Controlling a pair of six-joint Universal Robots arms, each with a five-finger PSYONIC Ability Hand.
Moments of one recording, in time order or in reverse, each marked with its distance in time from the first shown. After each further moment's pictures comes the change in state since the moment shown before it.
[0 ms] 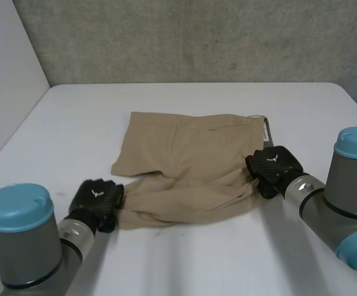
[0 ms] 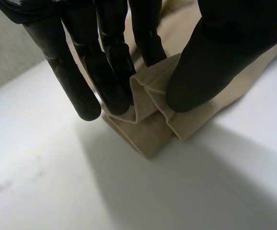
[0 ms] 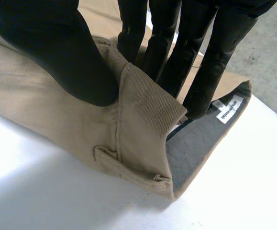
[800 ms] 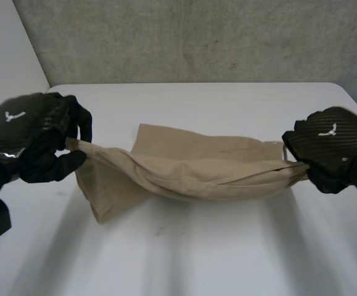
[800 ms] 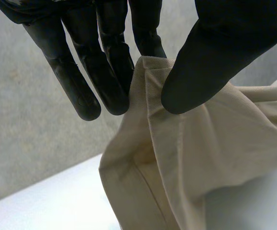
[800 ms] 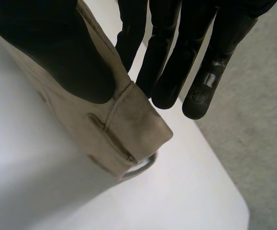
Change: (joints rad) left arm 0.203 0.763 0.188 -0.638 0.360 -0.237; right arm -0.048 -0.630 -0.004 0.556 -0.020 -0.263; left_hand 0.000 0.006 0.005 0.000 0.000; right_hand 0.000 0.003 0.000 0.000 0.000
